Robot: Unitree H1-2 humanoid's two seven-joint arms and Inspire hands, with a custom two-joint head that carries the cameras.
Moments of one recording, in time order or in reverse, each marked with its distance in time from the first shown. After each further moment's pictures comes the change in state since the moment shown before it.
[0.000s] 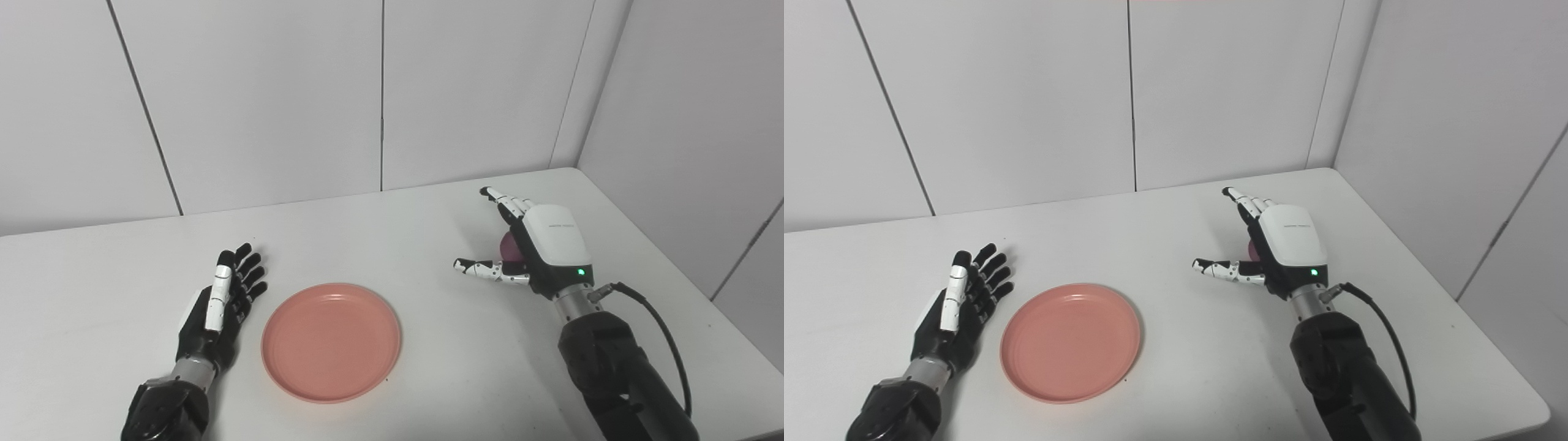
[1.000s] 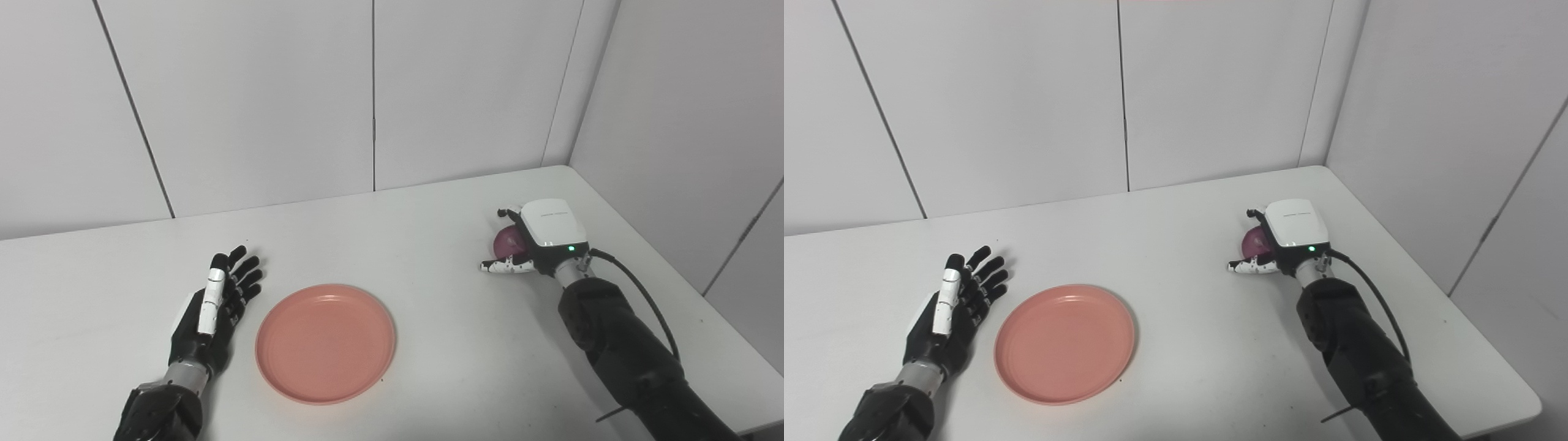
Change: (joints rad) left arm 0.001 -0.001 0.002 -0.005 -0.003 0.000 -0.004; right arm -0.153 -0.090 0.075 0.364 -0.017 0.045 -0.021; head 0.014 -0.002
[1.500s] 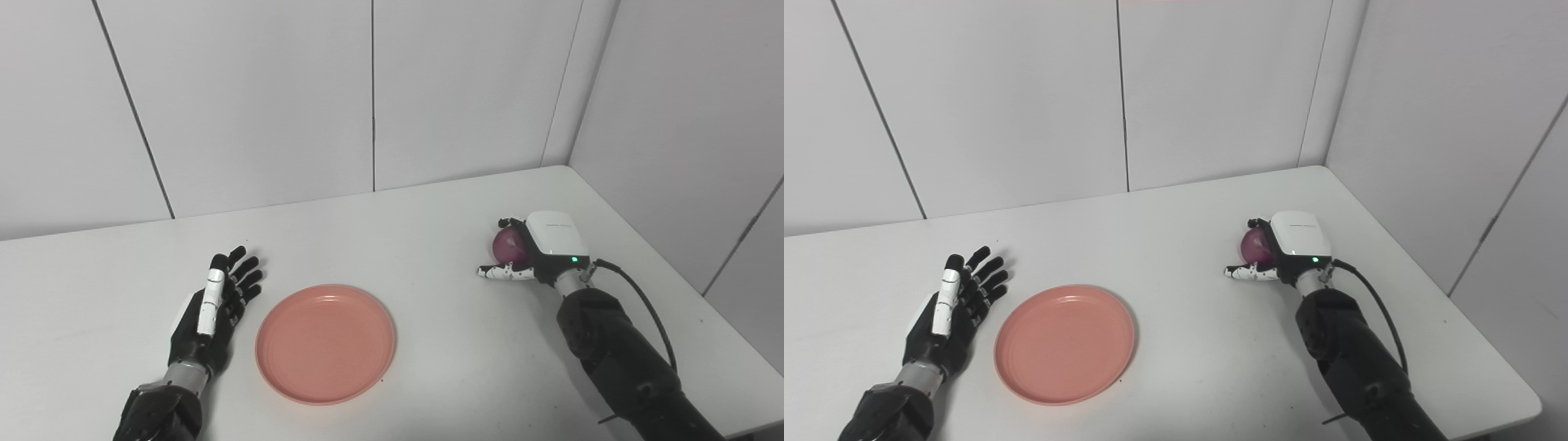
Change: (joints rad) left arm -0.001 0.000 0.005 0.007 0.000 0.000 0.000; right arm 0.022 0.027 -0.010 0.013 0.113 0.005 -0.029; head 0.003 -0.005
